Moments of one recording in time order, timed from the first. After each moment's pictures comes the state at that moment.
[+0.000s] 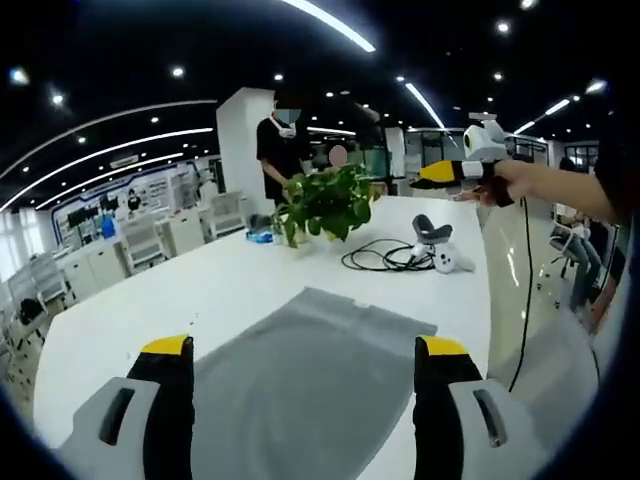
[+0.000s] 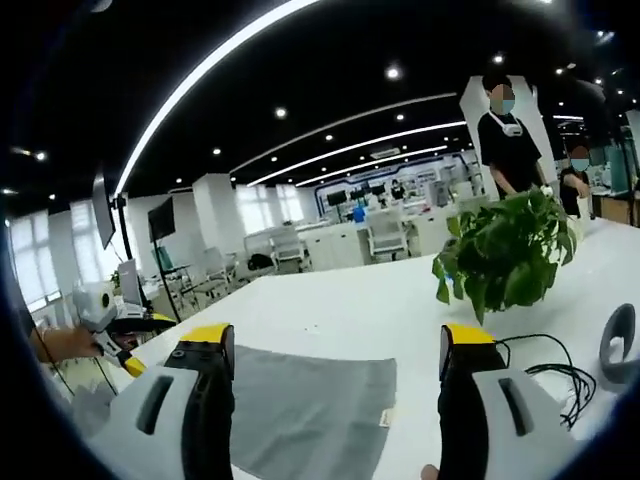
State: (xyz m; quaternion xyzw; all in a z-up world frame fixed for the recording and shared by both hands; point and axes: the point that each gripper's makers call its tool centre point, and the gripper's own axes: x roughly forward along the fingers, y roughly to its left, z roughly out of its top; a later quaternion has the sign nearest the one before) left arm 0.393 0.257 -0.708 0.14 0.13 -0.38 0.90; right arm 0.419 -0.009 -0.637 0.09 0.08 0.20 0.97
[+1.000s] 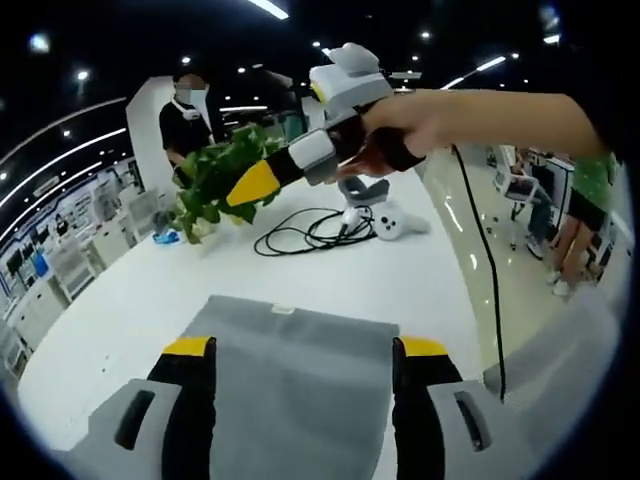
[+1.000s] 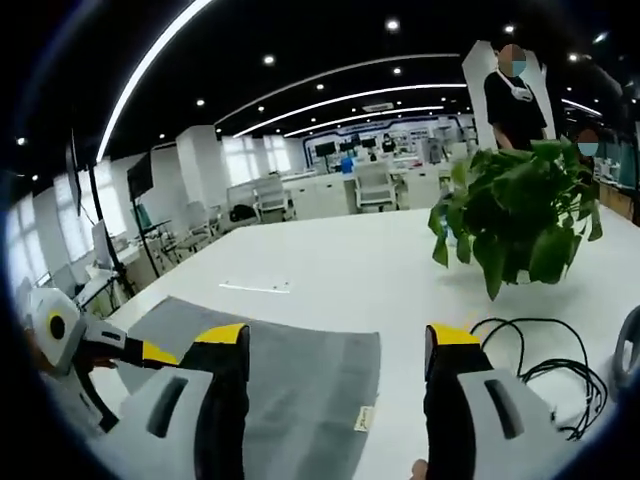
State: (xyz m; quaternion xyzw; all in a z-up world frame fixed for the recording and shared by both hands) left arm 0.397 0.103 -0.783 0.22 0.16 -0.52 0.81; right arm 0.510 0.003 -0.728 0.06 0.19 0.18 0.96
